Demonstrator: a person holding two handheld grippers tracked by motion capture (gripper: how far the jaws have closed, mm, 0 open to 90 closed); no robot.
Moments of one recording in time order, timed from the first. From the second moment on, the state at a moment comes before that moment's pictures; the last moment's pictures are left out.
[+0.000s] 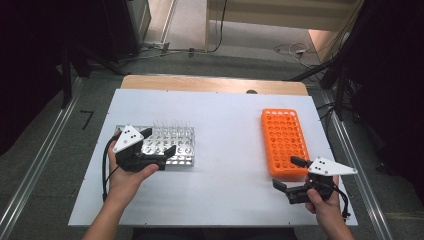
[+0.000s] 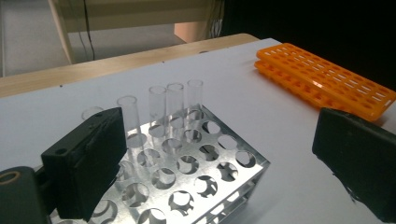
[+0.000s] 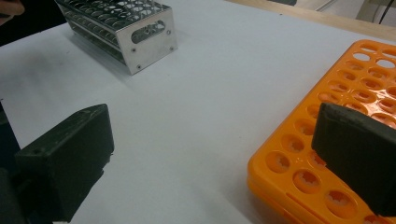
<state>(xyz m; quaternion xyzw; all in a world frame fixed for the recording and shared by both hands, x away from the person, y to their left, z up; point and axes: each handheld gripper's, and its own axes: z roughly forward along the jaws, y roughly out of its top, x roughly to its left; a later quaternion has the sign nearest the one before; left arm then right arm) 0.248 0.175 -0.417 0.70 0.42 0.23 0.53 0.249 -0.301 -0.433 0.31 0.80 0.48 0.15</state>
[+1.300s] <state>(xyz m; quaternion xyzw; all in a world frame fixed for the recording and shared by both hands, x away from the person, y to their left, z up) 0.197 0.215 -0.457 0.69 0.38 0.23 0.57 0.270 -0.343 -0.461 0.36 0.78 0.49 0.17</state>
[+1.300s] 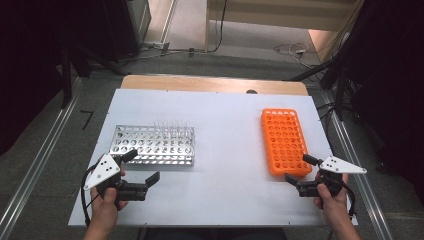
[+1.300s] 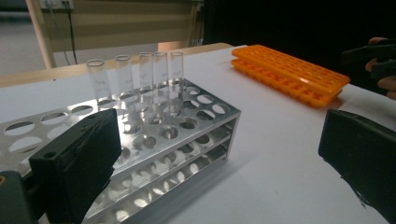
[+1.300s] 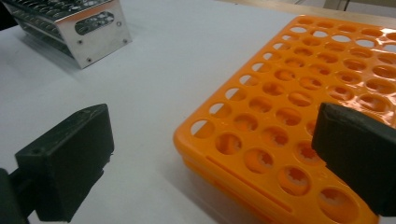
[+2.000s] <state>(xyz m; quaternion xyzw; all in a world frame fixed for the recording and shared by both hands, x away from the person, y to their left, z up) 0.203 0.222 -0.465 0.68 0.39 0.24 0.57 0.272 -0.363 -0.467 0.37 0.76 0.50 0.18</state>
